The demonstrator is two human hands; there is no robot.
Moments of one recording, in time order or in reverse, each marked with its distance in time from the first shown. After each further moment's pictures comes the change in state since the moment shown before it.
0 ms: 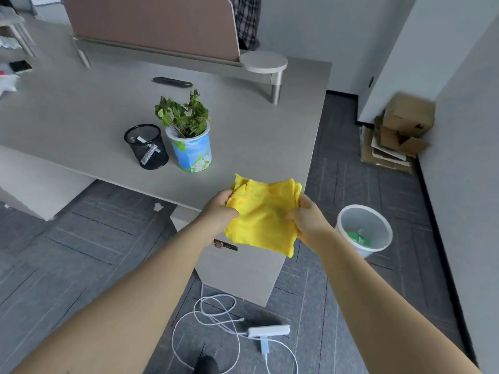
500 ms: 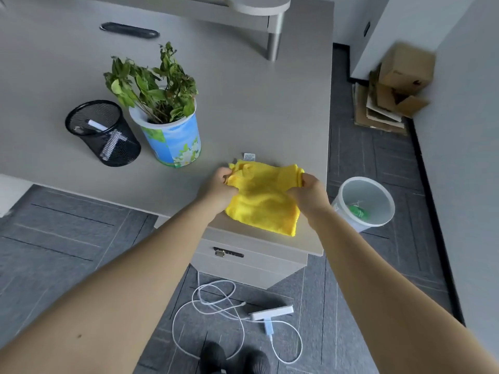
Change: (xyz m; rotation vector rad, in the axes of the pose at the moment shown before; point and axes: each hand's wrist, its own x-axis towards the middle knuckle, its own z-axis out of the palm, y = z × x) left_hand 0.145 -0.020 -0.026 0.073 -0.023 -0.060; right_hand 0.134 -0.004 0.040 -0.266 0.270 0.074
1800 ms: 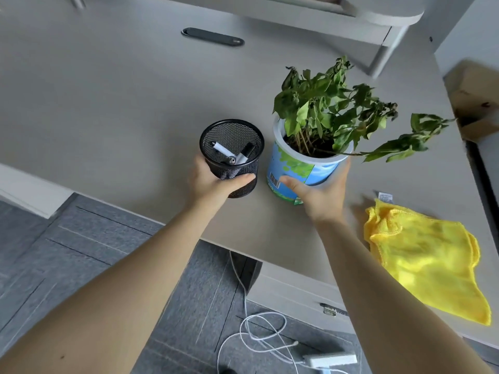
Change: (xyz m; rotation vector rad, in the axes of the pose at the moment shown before) left_hand 0.142 -0.081 -0.233 -0.316 0.323 0.275; right_hand 0.072 -0.127 0.234 0.297 0.217 -0.530
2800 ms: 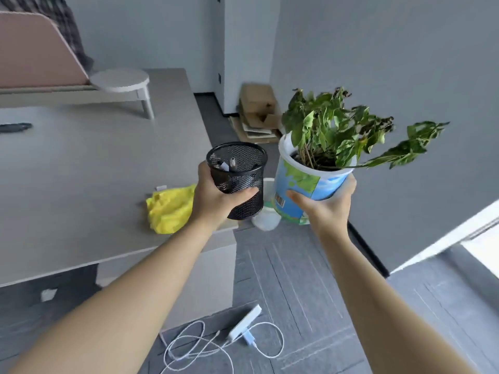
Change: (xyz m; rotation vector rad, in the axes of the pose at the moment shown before) left_hand -0.306 0.171 0.224 -0.107 -0.686 0.302; right_hand -0.207 -0.090 -0.398 0.020 0.661 -0.047
